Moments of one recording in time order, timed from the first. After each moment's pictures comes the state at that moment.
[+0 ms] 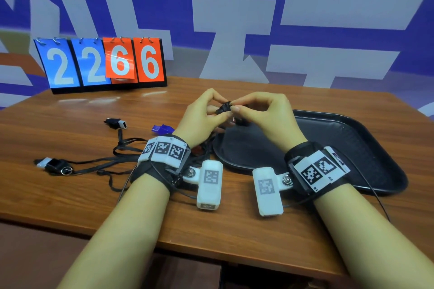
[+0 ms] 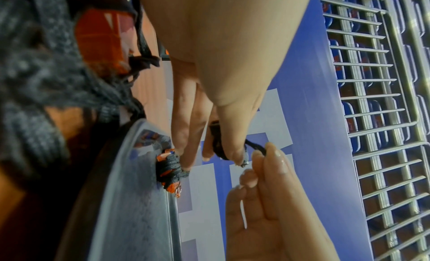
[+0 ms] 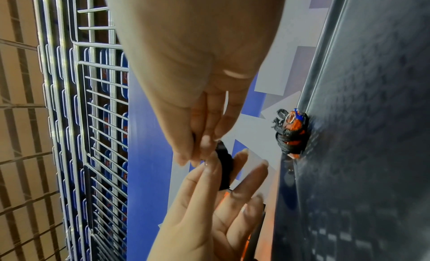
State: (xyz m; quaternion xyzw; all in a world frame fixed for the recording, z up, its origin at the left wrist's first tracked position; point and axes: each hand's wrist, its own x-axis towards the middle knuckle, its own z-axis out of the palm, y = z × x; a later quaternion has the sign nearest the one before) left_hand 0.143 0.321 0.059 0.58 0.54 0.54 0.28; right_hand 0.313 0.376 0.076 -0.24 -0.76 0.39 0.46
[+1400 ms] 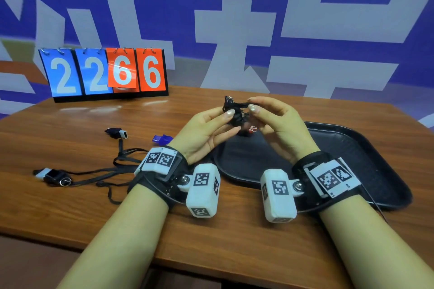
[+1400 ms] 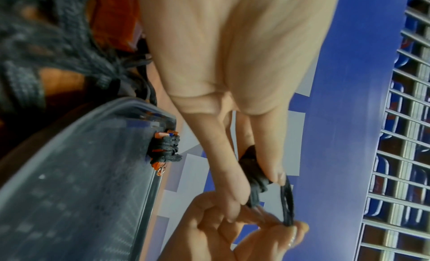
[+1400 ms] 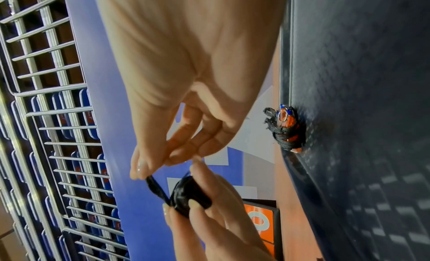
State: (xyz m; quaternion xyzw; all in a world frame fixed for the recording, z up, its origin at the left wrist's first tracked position) left_hand 0.151 0.310 0.074 0.44 0.31 0.61 0.58; right_hand 0.317 0.382 0.079 -0.13 -0.57 0.64 0.49
